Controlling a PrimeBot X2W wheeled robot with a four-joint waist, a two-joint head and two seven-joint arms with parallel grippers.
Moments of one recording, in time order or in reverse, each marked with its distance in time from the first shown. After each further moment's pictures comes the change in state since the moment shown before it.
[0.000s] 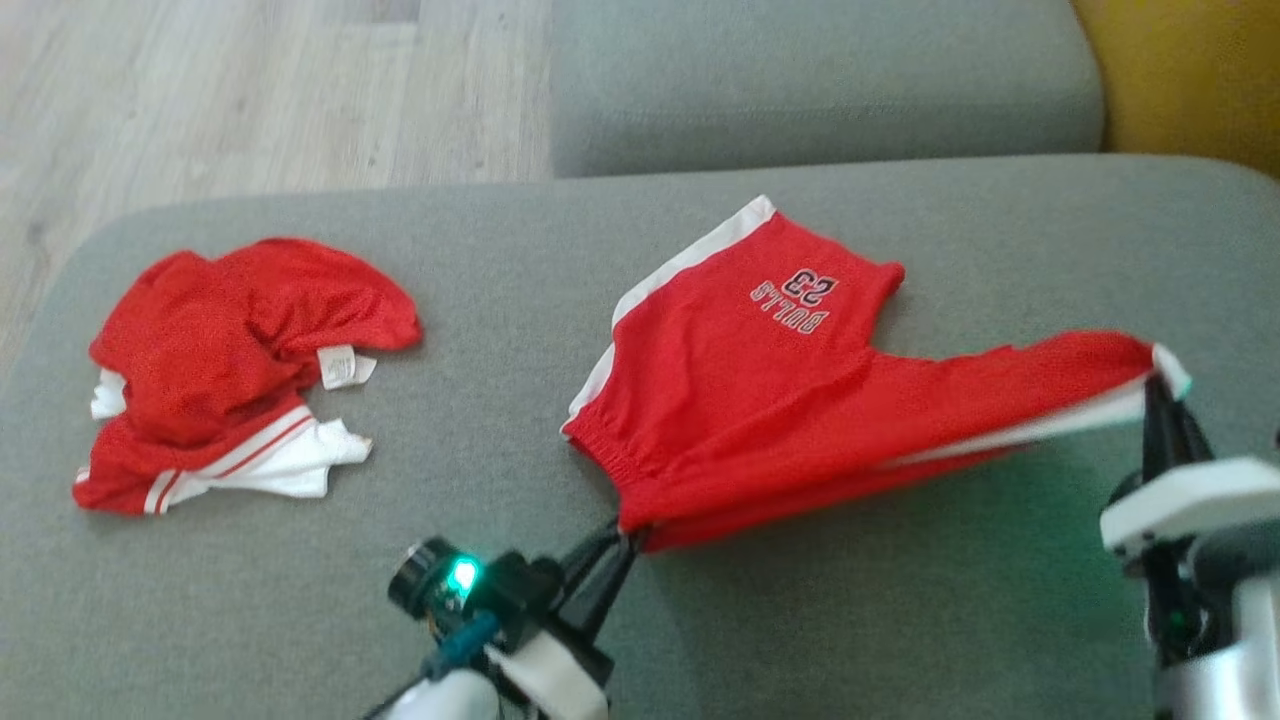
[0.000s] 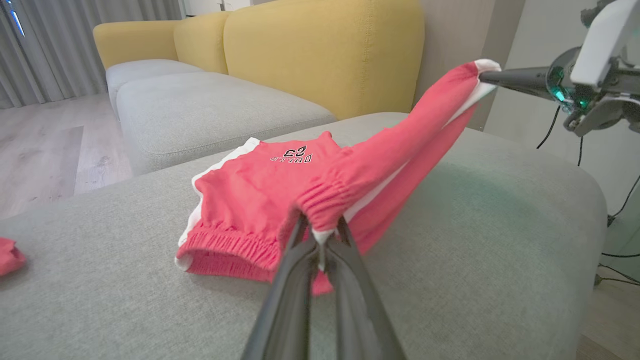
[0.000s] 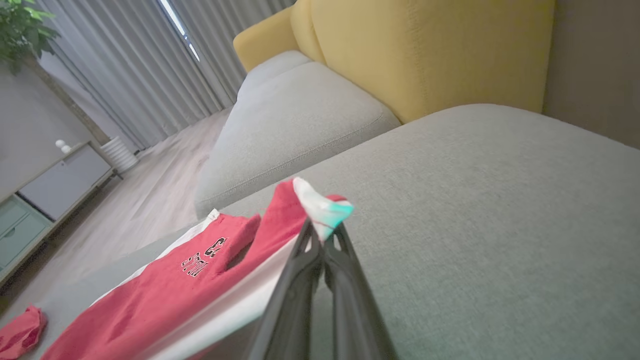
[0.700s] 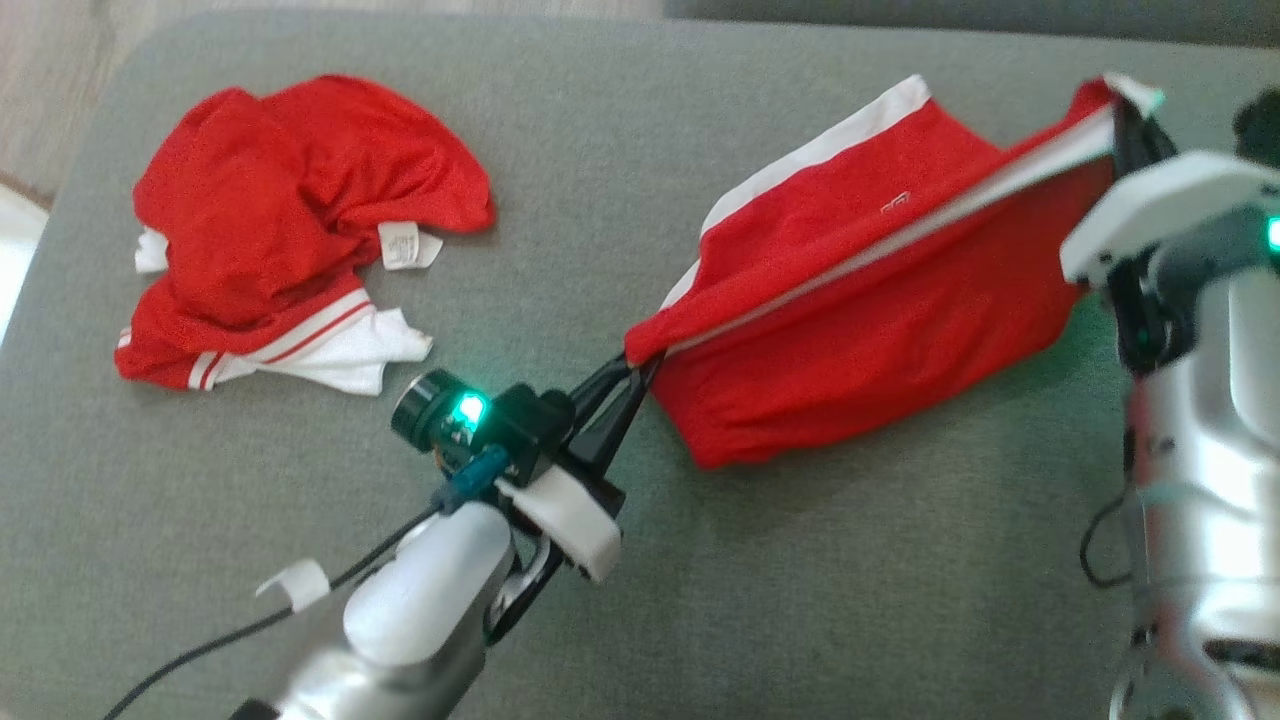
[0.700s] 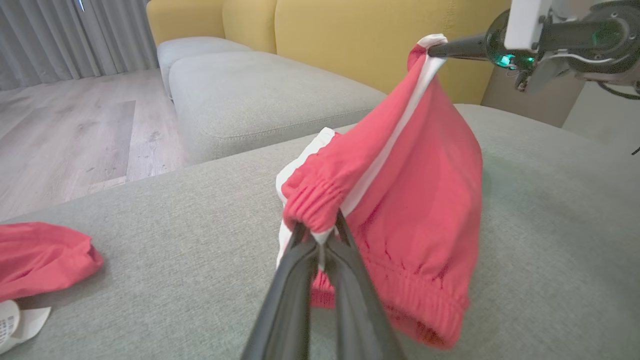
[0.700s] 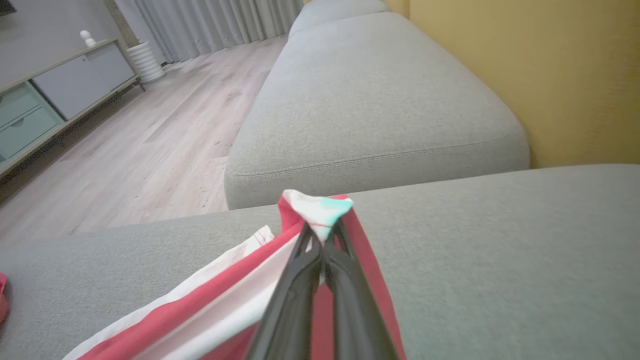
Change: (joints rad) left arm -0.265 -0.070 0.030 0.119 -0.002 -0.034 0.011; right arm -0.532 -0.001 0.007 0.291 -0.309 0.000 0.067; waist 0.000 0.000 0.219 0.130
